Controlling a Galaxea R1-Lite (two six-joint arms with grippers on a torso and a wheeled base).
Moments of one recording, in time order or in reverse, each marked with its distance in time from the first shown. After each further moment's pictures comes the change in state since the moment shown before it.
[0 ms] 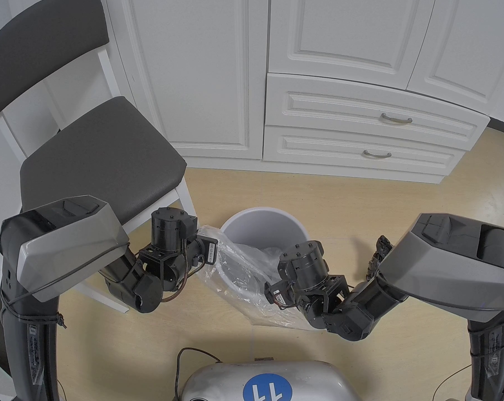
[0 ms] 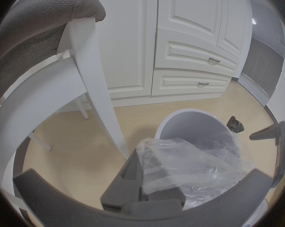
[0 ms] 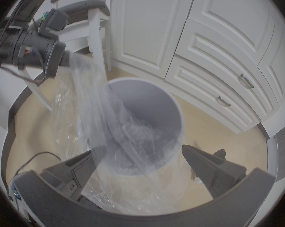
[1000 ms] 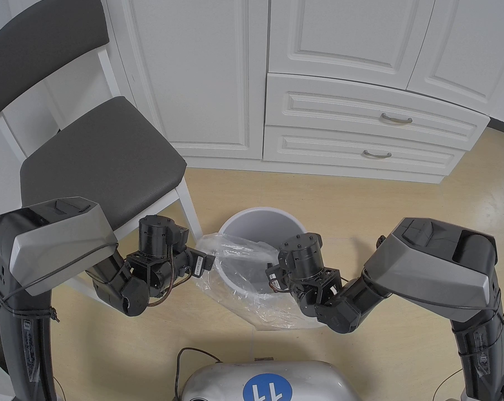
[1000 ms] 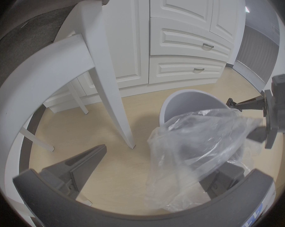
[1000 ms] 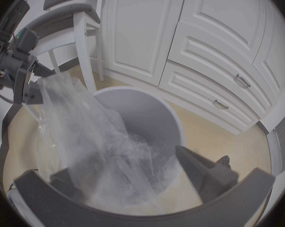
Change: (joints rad) left arm 0.049 -0.018 0.089 0.018 -0.080 0.095; right arm -0.039 0.099 -0.103 -0.146 -0.012 -0.024
